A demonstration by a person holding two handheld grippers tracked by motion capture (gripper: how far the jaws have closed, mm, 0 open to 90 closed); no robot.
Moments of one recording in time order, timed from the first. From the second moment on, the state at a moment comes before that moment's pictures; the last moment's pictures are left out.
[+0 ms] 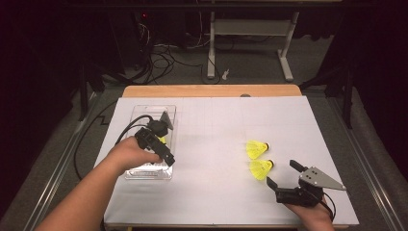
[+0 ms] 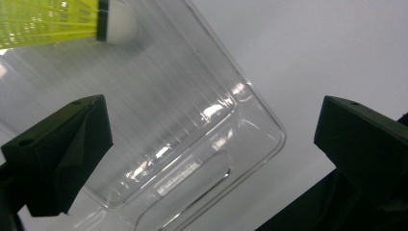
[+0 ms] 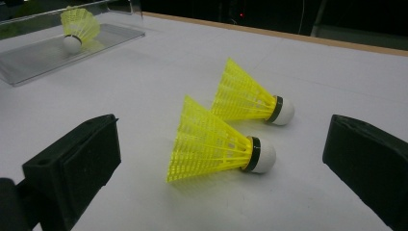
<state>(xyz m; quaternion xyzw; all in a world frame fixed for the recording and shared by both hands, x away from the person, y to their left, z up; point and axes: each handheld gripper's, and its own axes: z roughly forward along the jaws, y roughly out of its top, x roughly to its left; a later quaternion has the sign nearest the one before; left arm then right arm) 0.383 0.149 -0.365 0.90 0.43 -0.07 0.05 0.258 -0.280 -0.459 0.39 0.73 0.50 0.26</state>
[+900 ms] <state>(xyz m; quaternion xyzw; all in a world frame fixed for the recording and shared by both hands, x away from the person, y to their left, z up) 0.365 0.074 -0.368 0.93 0.35 -0.08 0.08 0.260 -0.275 -0.461 0.39 0.73 0.50 0.26</state>
